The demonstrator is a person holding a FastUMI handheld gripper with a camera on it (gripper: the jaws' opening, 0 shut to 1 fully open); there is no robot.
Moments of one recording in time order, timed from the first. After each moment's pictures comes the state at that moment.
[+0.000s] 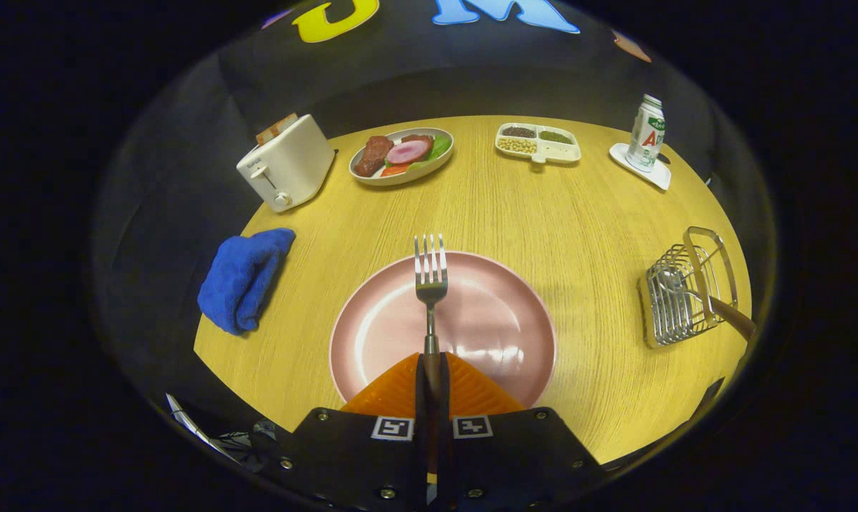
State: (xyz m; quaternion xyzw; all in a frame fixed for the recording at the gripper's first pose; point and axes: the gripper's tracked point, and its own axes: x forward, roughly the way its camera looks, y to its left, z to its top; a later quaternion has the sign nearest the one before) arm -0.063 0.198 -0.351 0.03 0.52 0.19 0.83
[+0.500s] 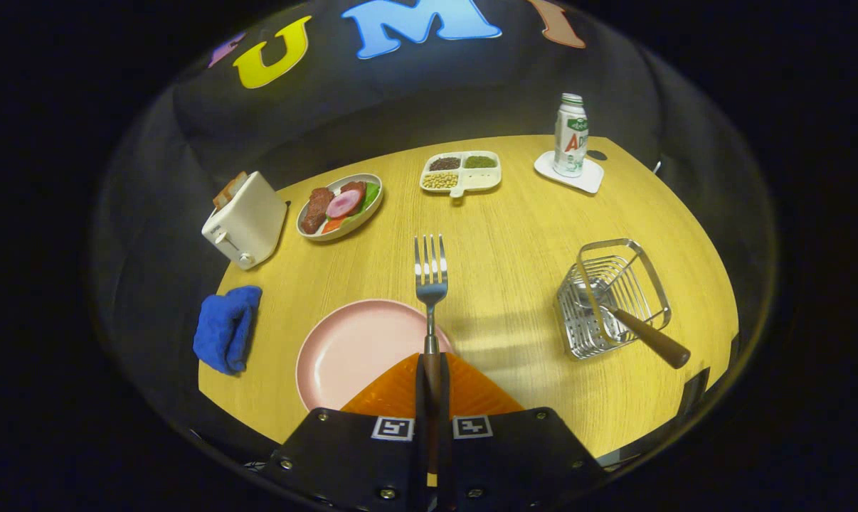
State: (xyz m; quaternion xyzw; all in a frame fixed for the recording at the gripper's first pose) arm -0.032 0.114 -0.321 0.08 0.49 0.11 0.86
